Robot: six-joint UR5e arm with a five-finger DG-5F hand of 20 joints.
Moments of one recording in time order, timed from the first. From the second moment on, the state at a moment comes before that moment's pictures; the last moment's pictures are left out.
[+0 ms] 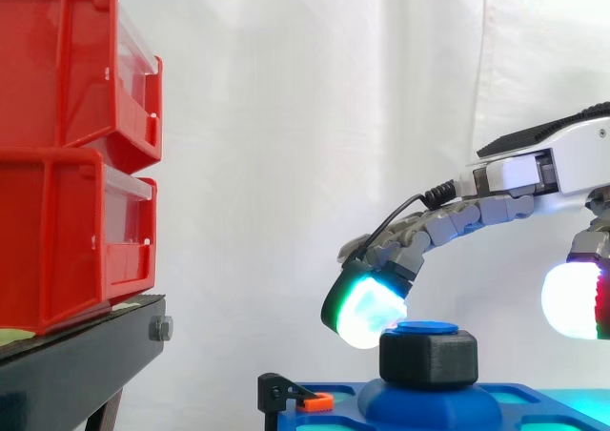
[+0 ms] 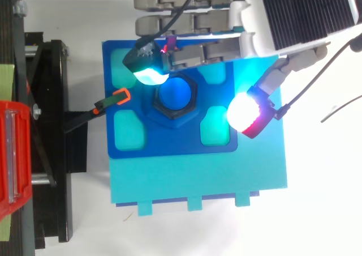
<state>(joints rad) -0.13 -2.23 -1.07 -3.21 -2.02 -1.71</state>
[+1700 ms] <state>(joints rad) 0.03 -2.23 -1.05 -3.17 -1.83 -1.62</state>
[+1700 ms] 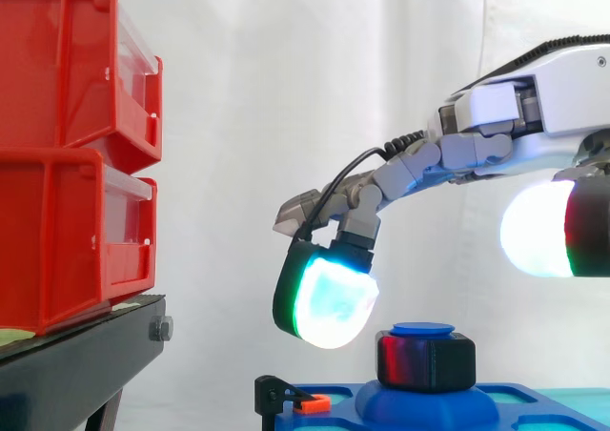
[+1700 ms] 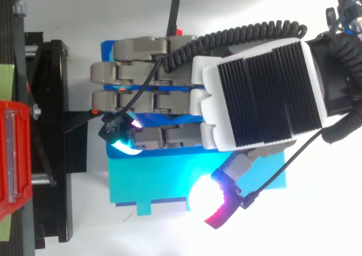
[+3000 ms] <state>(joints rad) -0.02 -2.29 -1.02 -3.20 -1.87 -1.60</state>
